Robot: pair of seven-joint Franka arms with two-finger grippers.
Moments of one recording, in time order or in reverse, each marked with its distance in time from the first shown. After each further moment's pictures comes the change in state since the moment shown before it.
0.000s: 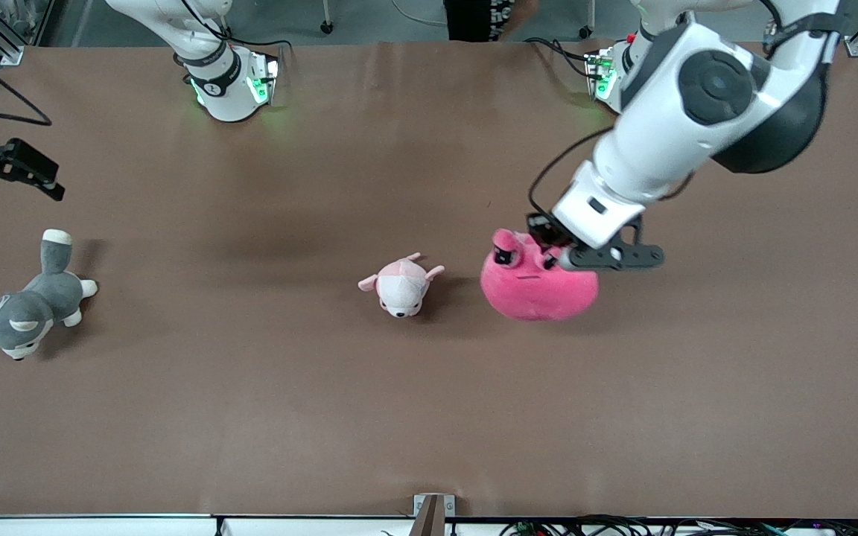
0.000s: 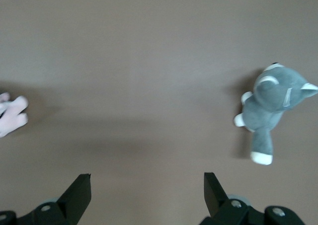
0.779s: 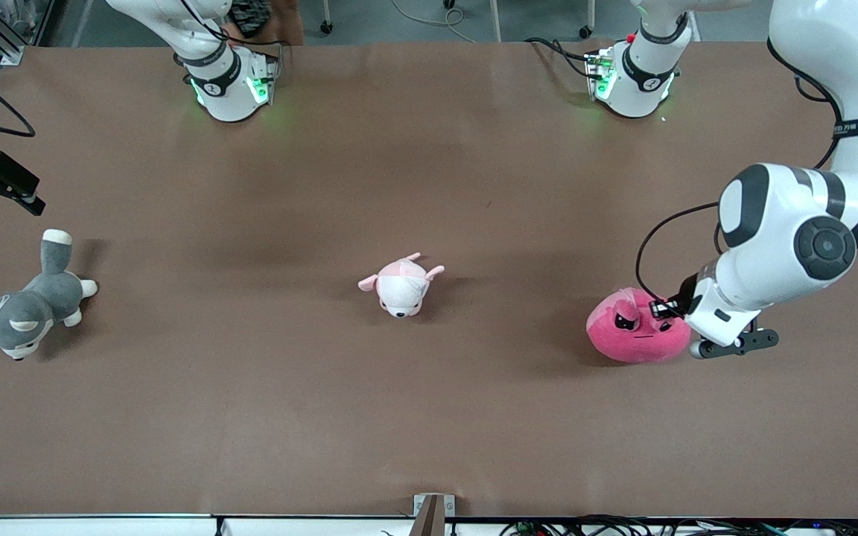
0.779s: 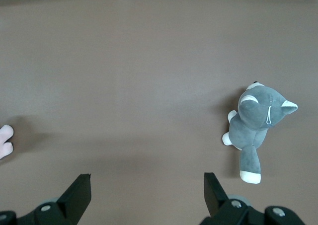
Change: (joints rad) left arm 0.057 0.056 0.352 -0.223 0.001 0.180 0.335; right arm -0.036 0.000 -0.022 -0.047 -0.041 0.157 -0.001
